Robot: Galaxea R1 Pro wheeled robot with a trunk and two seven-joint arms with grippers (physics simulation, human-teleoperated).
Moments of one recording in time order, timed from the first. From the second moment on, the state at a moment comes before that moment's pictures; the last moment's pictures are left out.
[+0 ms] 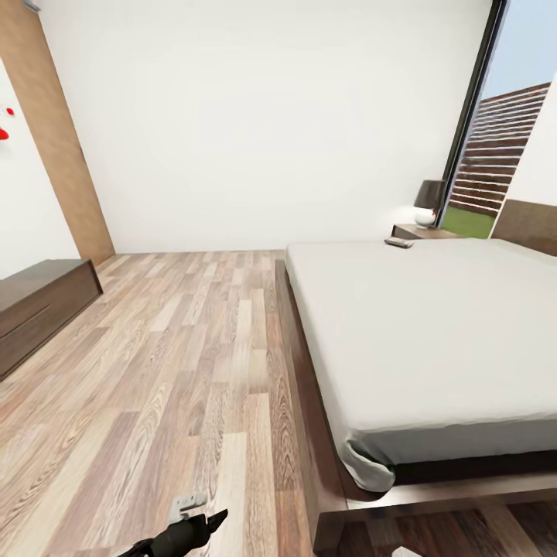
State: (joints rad) left arm -0.46 0.05 0.00 -0.17 0.32 -0.04 -0.57; right arm -0.43 -0.13 -0.45 0.01 0.11 0.01 0.69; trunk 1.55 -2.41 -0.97
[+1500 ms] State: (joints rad) left arm -0.46 0.05 0.00 -0.17 0.32 -0.04 -0.57; right arm -0.43 -0.13 -0.45 0.01 0.11 0.01 0.69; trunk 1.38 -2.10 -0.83
